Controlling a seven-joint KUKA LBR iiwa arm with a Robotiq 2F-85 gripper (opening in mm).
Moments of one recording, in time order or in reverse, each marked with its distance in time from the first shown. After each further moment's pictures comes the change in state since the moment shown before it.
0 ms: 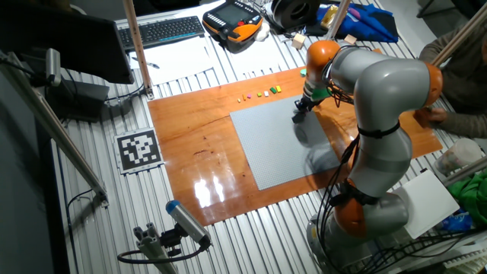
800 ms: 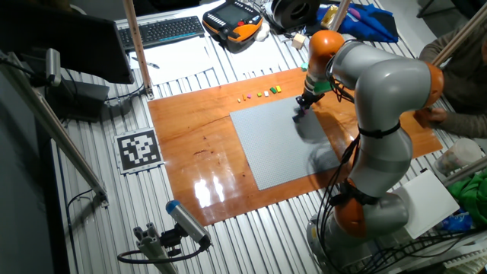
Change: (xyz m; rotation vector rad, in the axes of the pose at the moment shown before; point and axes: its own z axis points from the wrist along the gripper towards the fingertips) arm -0.004 0.002 -0.022 -0.029 0.039 -0.029
